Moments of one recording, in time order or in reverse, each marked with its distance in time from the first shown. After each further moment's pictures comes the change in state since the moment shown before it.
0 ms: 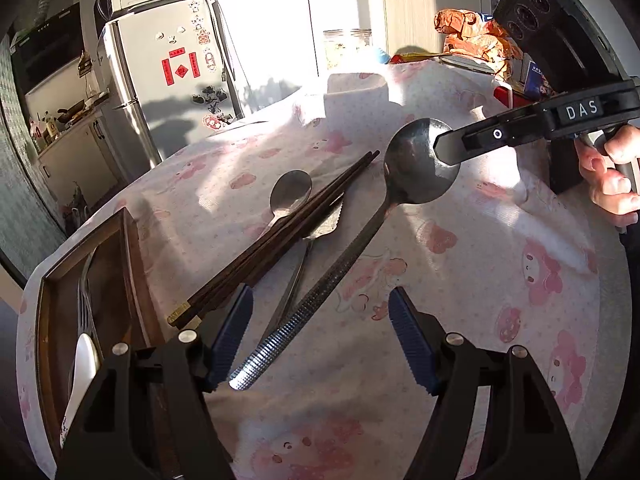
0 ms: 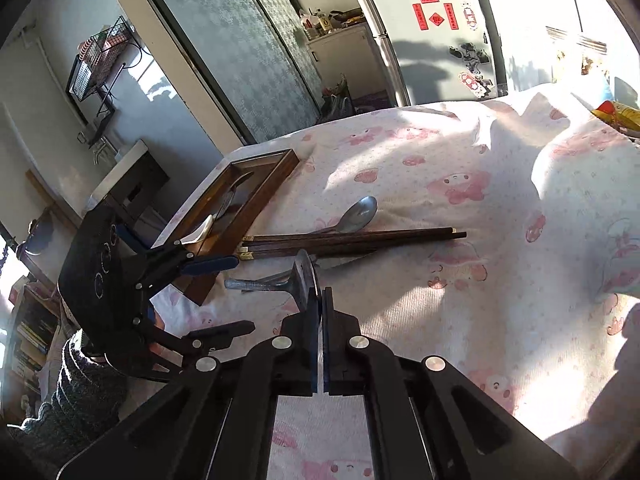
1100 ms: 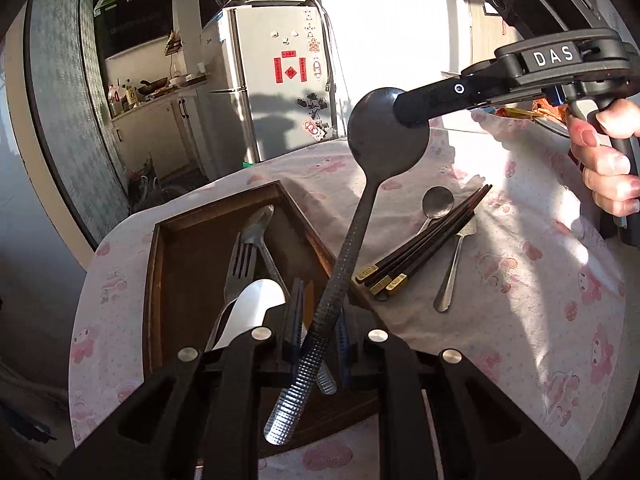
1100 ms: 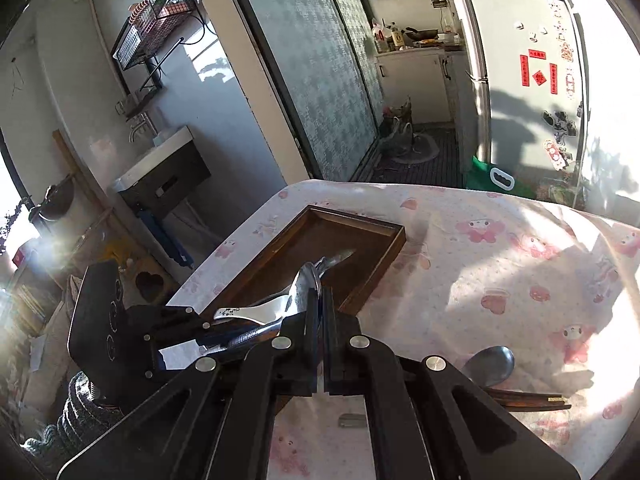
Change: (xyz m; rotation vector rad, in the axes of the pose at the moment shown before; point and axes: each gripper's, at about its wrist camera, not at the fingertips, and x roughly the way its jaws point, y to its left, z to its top) left arm -0.073 0.116 -0.046 -0.218 -0.065 0.208; right arm 0.114 0.136 0.106 -0.224 0.038 0.075
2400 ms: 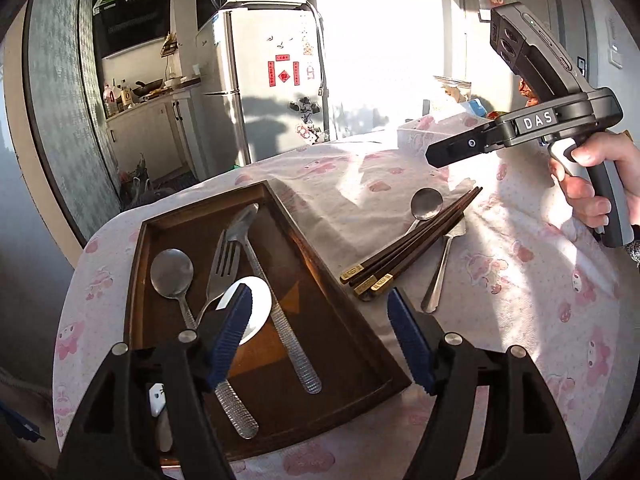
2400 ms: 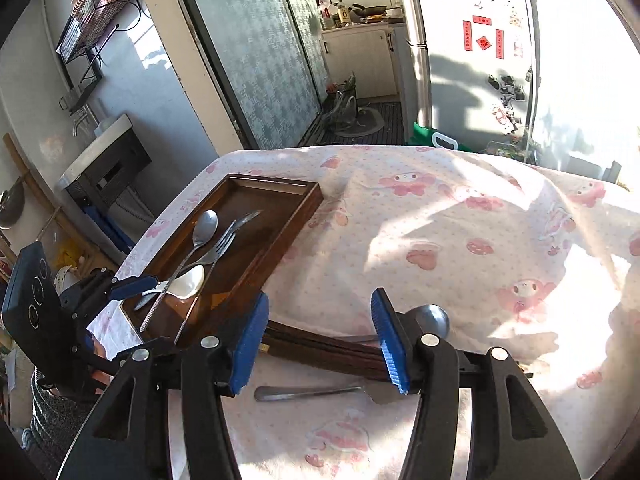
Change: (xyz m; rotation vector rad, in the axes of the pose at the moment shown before) left arm 0.000 -0.027 -0.001 0.016 -0.026 -0.061; right arm -0.035 -0.077 -0.050 0.121 0.036 -0.209
